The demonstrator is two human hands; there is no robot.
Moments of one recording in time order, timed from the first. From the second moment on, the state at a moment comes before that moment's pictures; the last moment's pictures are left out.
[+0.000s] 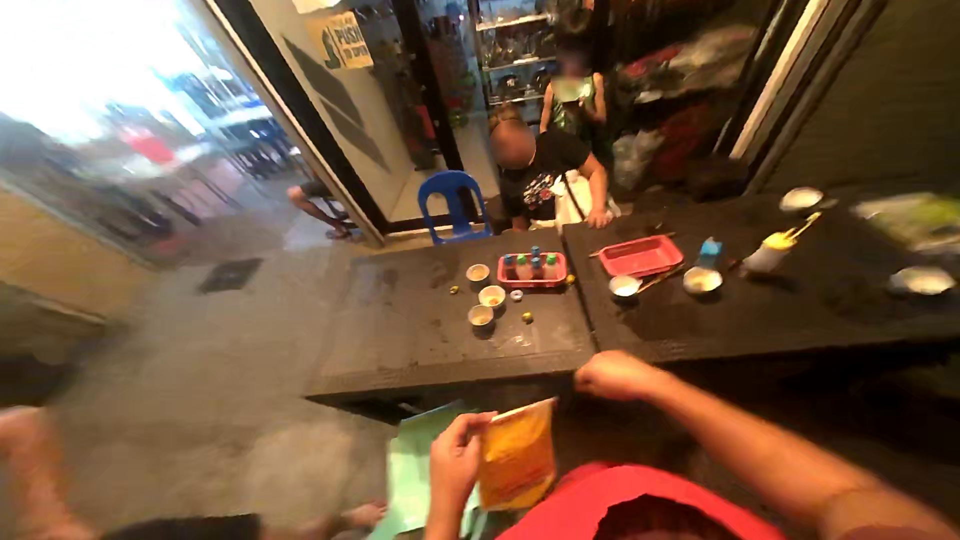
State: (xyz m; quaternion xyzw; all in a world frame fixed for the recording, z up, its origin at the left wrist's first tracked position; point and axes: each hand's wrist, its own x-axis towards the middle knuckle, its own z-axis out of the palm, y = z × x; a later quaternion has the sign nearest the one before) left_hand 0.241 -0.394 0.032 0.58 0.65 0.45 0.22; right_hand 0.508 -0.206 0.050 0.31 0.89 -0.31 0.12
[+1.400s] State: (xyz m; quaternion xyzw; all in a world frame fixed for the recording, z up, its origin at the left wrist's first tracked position) left_hand 0.375 -0.222 0.010 0.62 0.63 0.09 0.45; right_hand 0.623 -0.078 0.011 0.18 0.82 -0.54 0.03
